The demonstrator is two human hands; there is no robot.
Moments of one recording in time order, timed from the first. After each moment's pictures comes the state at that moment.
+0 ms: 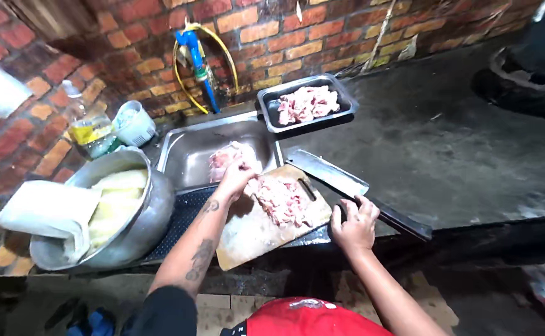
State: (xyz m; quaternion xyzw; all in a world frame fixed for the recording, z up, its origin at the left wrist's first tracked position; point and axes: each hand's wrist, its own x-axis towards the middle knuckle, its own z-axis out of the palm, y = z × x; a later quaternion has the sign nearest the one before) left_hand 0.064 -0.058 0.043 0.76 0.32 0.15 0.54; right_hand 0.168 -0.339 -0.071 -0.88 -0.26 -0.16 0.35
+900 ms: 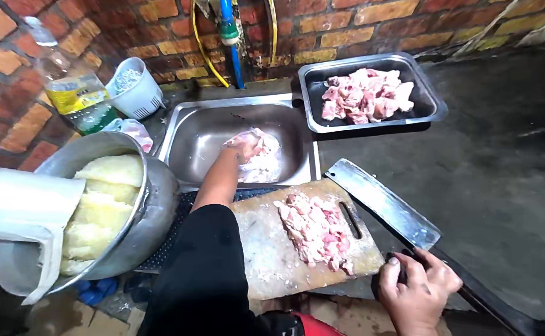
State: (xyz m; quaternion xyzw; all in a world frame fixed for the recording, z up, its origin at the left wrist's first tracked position) left_hand 0.143 0.149 -0.048 0.86 0.42 -0.24 0.15; right_hand 0.174 -0.330 -0.074 -0.88 -0.30 -0.21 0.30
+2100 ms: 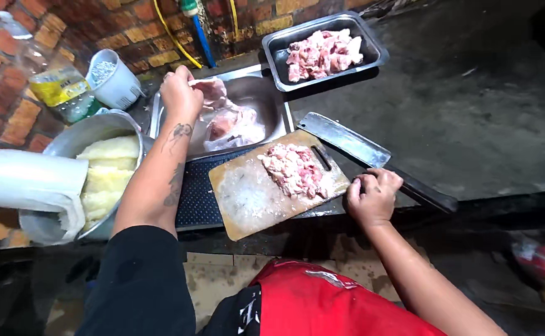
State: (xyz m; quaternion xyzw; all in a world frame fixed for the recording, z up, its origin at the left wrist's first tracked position) left_hand 0.059 0.062 0.121 0.88 0.44 0.17 0.06; right_hand 0.173 -0.341 -0.080 -0.88 -0.31 -0.18 0.31
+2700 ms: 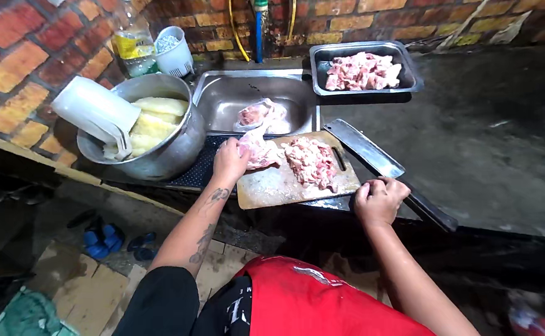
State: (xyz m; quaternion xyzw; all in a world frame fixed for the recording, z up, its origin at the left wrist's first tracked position) left_hand -0.069 -0.082 0.024 0.83 0.48 0.15 0.23; right_hand 0.165 -0.345 -0.071 -0.89 -0.31 -0.13 0.30
